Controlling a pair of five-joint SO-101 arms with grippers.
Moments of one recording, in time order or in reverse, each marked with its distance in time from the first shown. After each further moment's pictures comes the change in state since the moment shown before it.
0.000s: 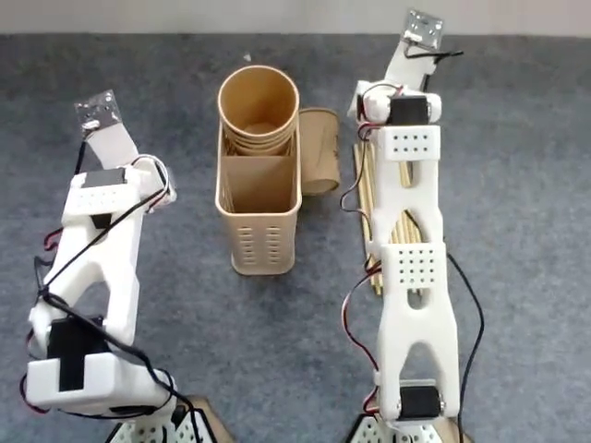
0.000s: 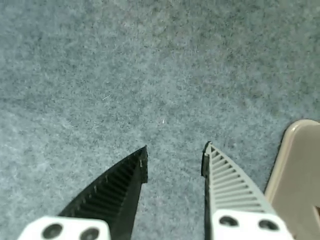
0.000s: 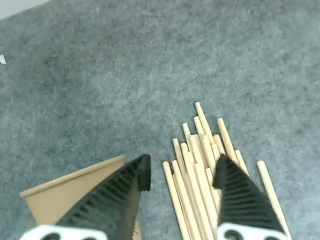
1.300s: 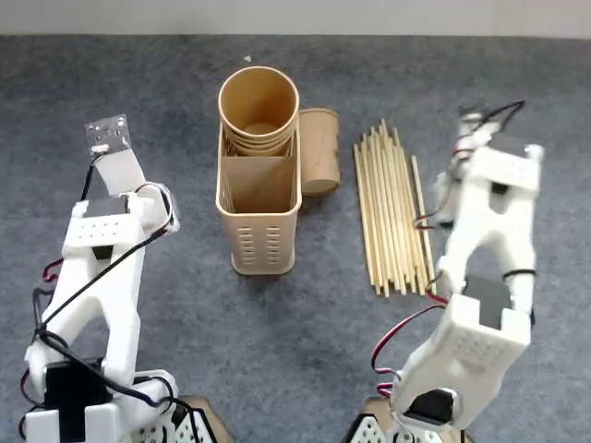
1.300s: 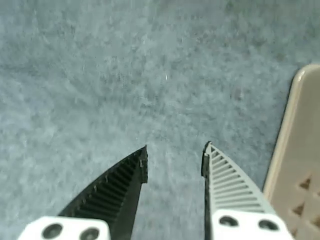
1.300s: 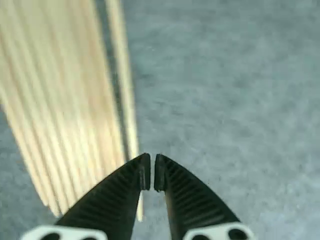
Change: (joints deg) left arm 0.7 -12.8 13.8 0.1 -4.6; right arm 18.5 -49.7 88.4 -5.6 37.5
